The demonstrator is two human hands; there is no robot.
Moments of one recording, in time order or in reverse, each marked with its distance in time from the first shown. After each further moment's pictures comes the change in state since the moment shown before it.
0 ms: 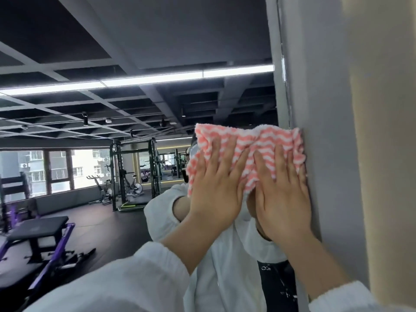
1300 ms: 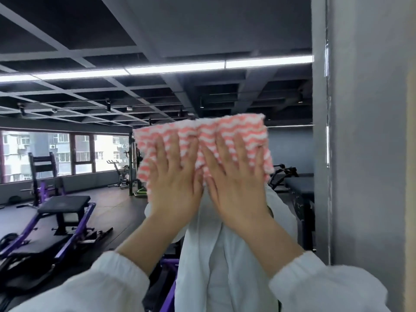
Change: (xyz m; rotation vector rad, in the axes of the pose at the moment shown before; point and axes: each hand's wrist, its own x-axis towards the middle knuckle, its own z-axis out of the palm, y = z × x) left_hand -0.059 -0.080 -0.029 0.024 -0.042 -0.363; right_hand 0.005 -0.096 0.018 0.063 -0.057 -0.333
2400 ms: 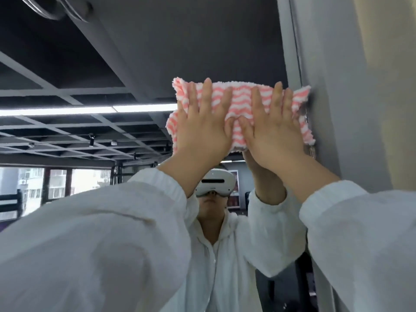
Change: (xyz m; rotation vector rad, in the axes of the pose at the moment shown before) left_hand 0.184 0.067 -0.040 0.063 -0.015 0.131; right_hand 0.144 0.103 -0.064 -0.034 -0.088 0.349
